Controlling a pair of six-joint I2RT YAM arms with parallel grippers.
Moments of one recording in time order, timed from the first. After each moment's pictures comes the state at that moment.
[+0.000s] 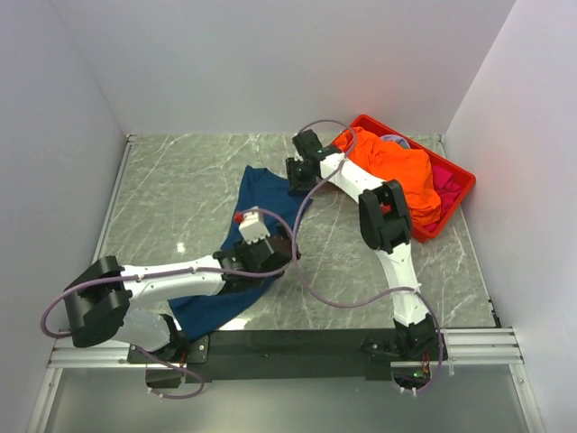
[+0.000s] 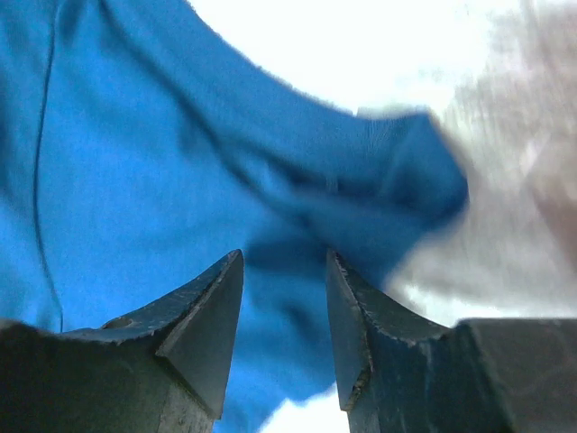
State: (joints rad) left arm -1.09 1.38 0.79 -0.22 -0.65 -1.25; right arm 0.48 2.38 2.02 -0.67 -0.09 0.36
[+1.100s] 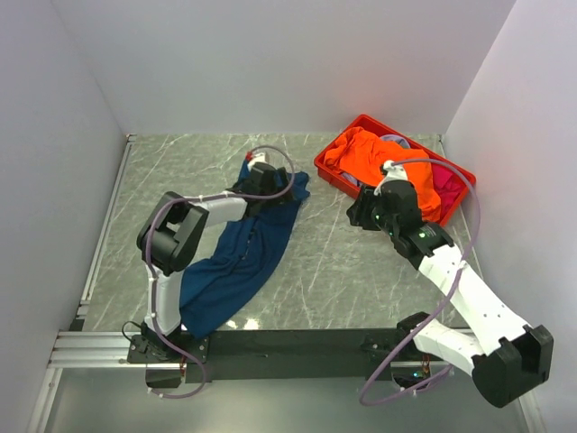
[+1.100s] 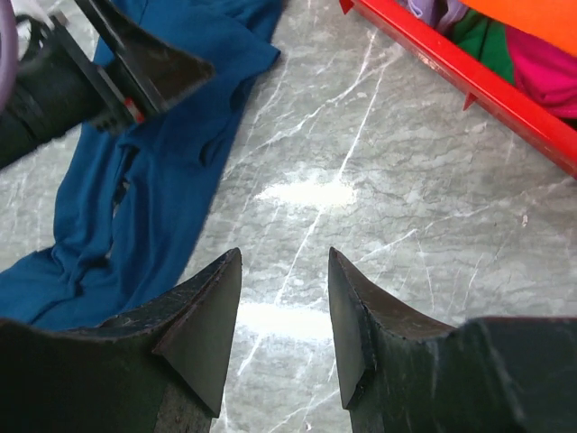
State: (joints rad) left arm -0.57 2.03 1.26 0.10 -0.15 -0.70; right arm 0.41 1.02 0.87 -0.43 0.07 0.46
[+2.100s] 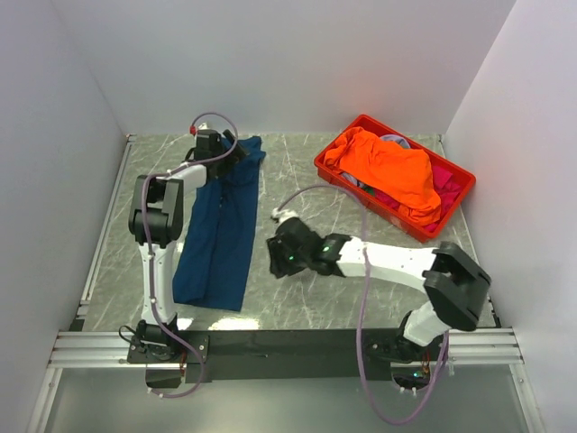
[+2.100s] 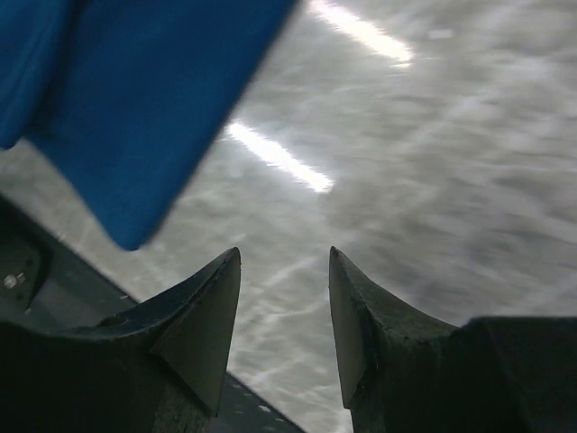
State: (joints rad) left arm -0.16 2.28 1.62 0.10 0.10 -0.78; right arm 0.97 1.51 0.94 -0.28 0.07 0.56
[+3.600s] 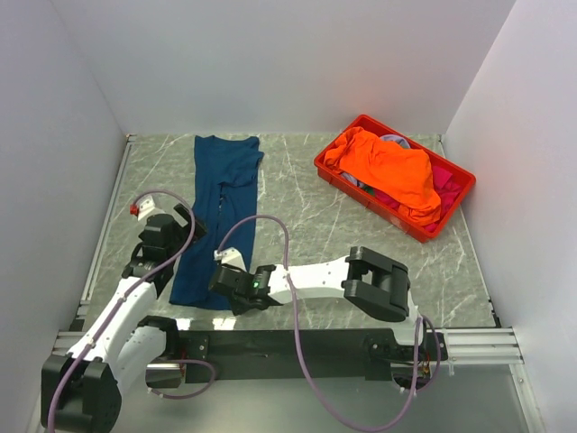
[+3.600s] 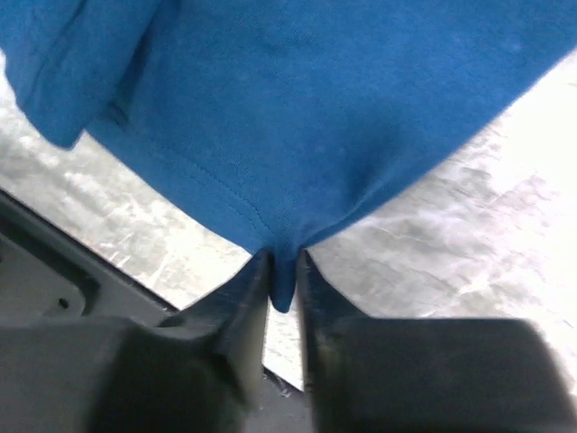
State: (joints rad) left arm -0.15 0.86 0.45 -0.13 -0.21 -0.73; right arm 1.34 2.00 1.34 -0.39 0.21 0.75
